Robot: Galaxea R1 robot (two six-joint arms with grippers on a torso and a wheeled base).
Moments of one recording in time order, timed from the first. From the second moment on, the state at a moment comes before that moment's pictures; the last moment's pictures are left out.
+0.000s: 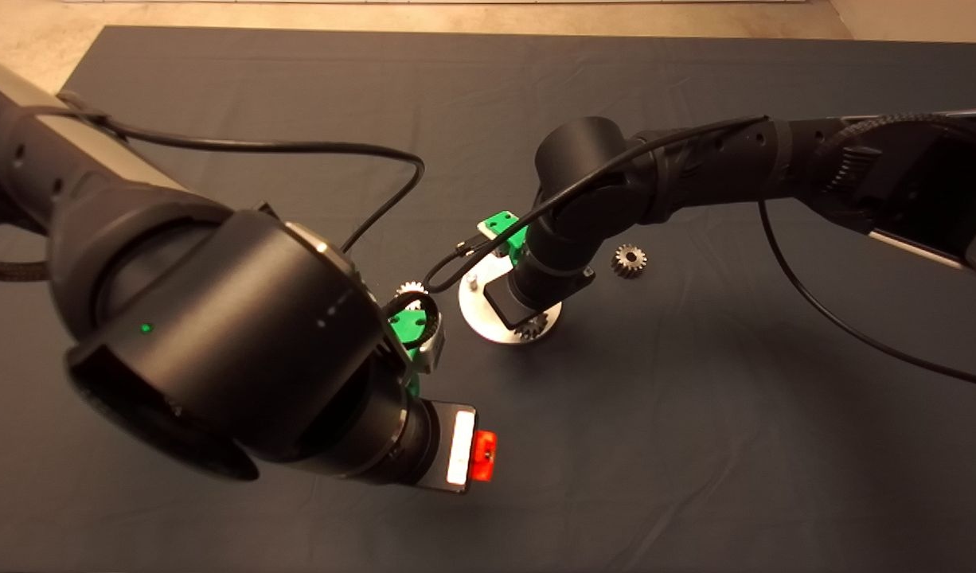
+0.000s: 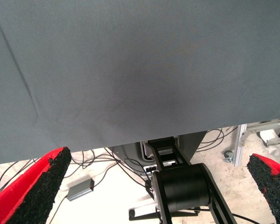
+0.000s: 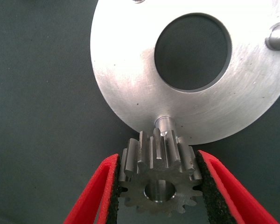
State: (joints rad) left arm -0.56 2.68 -0.47 0.19 1.53 -2.08; right arm 0.36 2.90 -1.21 -0.32 -1.53 1.16
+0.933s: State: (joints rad) left arm -0.56 2.68 -0.46 0.19 1.53 -2.08; right arm 0.35 2.90 -1.21 -0.32 -1.53 1.16
